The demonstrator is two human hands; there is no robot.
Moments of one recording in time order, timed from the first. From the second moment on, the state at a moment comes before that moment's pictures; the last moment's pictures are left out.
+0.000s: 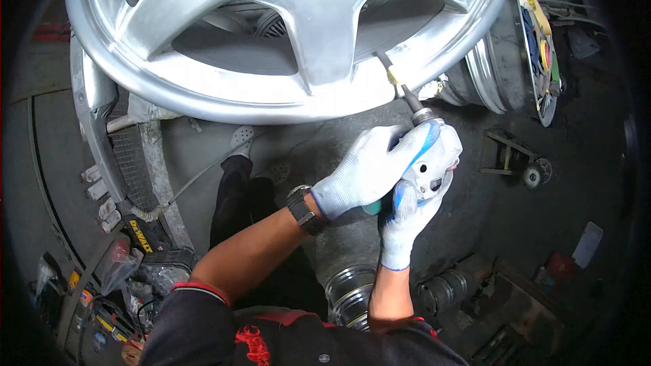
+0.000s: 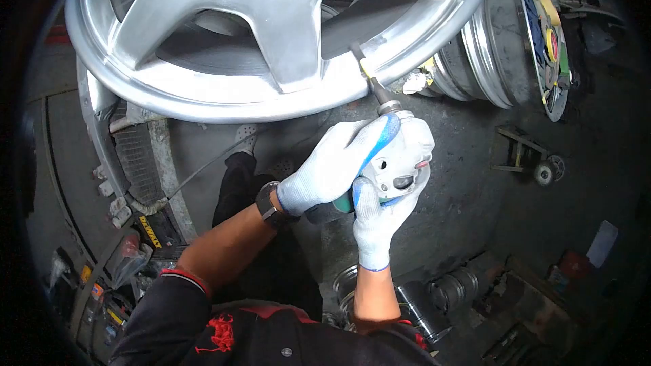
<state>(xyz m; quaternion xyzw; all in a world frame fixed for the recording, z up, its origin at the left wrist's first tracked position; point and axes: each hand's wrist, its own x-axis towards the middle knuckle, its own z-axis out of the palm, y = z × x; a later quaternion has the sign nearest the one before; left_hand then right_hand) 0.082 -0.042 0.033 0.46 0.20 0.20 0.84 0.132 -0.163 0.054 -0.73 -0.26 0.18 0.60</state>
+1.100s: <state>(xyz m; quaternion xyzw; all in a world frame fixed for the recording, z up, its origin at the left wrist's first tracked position) 0.088 -0.037 0.033 0.38 0.17 0.16 0.90 0.144 -0.142 0.085 -0.77 -0.26 0.19 0.54</state>
